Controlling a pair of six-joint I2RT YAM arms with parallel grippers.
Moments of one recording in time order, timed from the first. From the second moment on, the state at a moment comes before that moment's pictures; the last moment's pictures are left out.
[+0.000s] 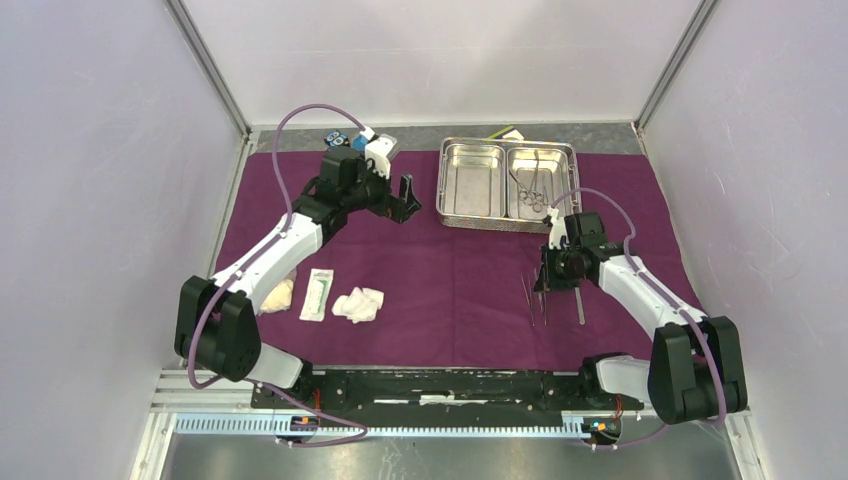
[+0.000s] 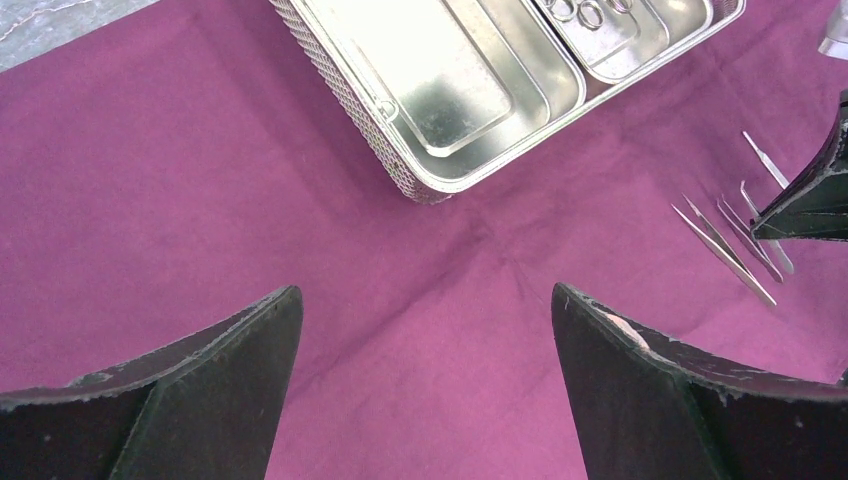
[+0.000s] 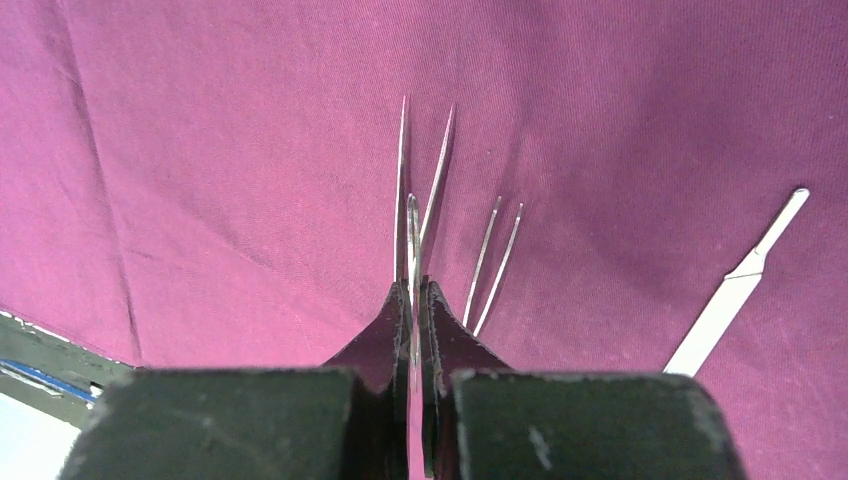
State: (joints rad) left arm -0.40 1.44 1.10 -0.15 0.36 -0.03; right arm 0.16 1.24 0.67 -0.56 -0.29 0.13
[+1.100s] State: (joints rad) left arm -0.40 1.45 1.09 -0.15 0.36 -0.03; right arm 0.18 1.29 0.62 -0.56 -0.28 0.16
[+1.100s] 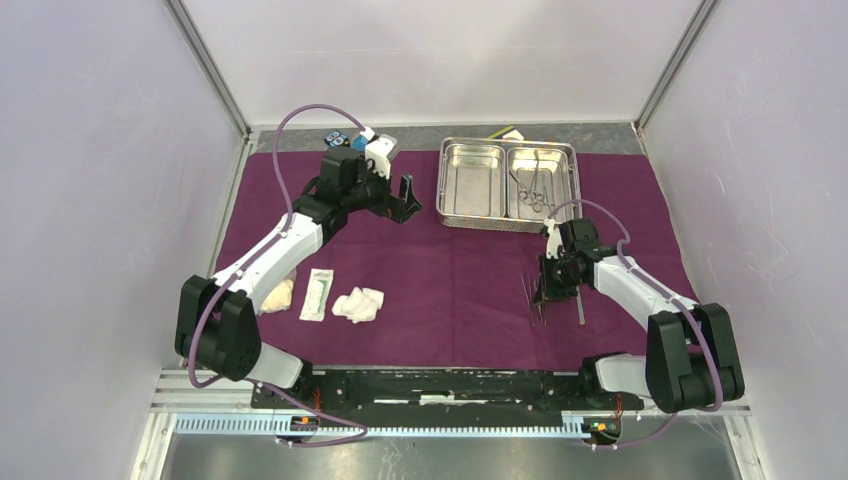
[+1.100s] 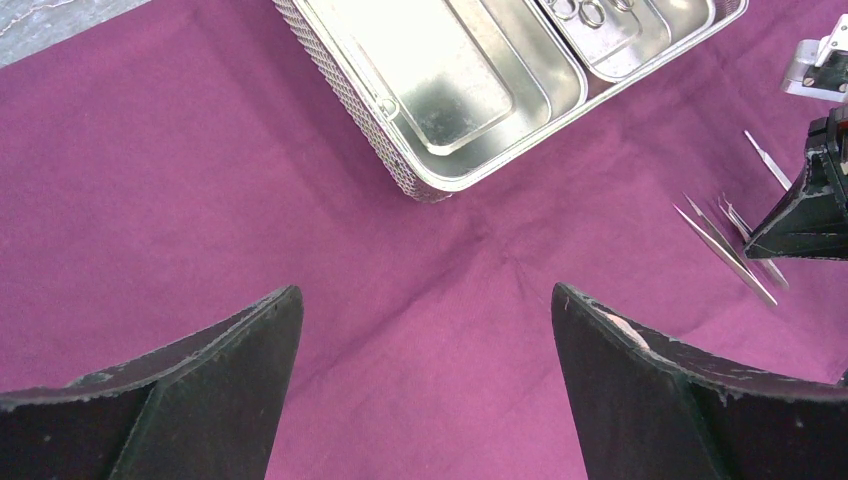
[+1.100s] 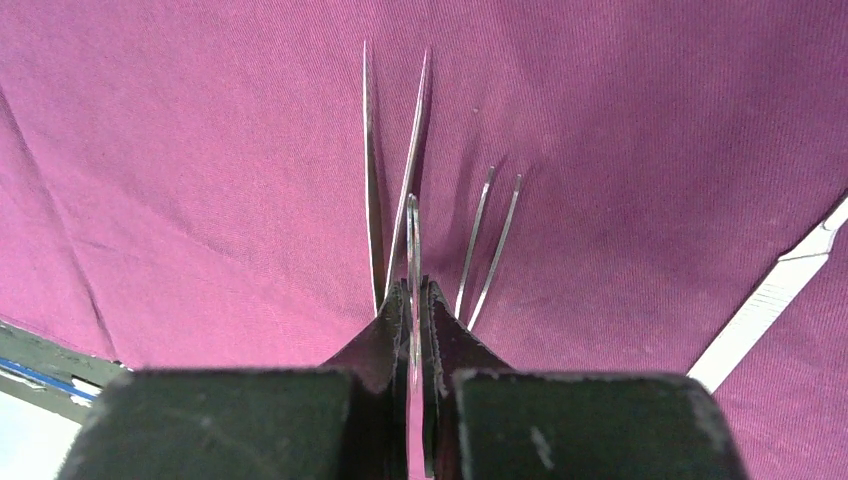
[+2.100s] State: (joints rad) left arm -0.40 1.45 1.06 -0.15 0.36 -0.03; right arm 0.22 1.29 0.68 -0.56 -0.27 0.16
